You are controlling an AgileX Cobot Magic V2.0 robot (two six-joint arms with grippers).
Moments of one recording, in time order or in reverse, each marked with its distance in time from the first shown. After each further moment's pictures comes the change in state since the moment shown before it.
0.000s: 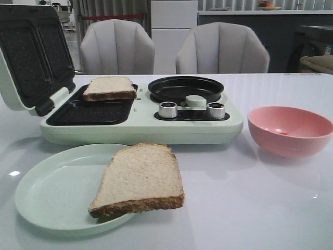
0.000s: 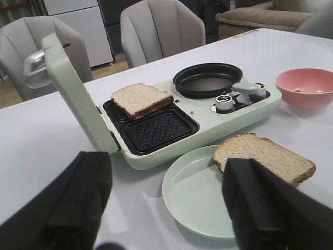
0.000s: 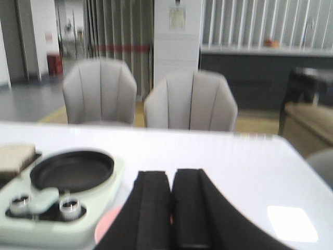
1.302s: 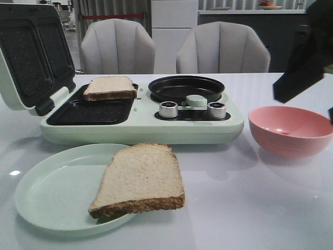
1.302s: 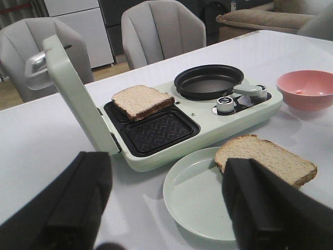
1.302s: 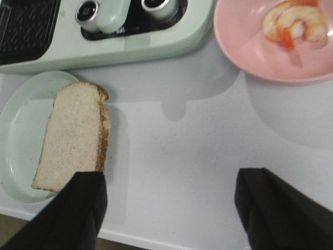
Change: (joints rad) left arm 0.000 0.000 0.000 0.000 -0.007 0.000; right arm 0.218 0.909 -0.316 0.563 0.305 -0.064
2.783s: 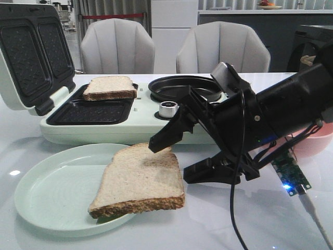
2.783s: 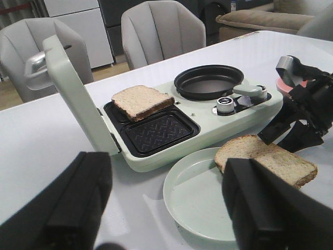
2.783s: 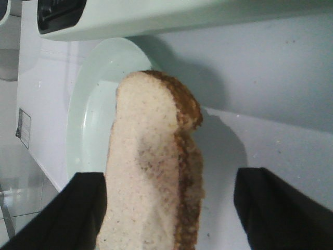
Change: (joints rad) left arm 0.000 0.000 0.000 0.000 -0.001 0.000; right arm 0.058 0.782 -0.184 1.255 0.230 -1.196
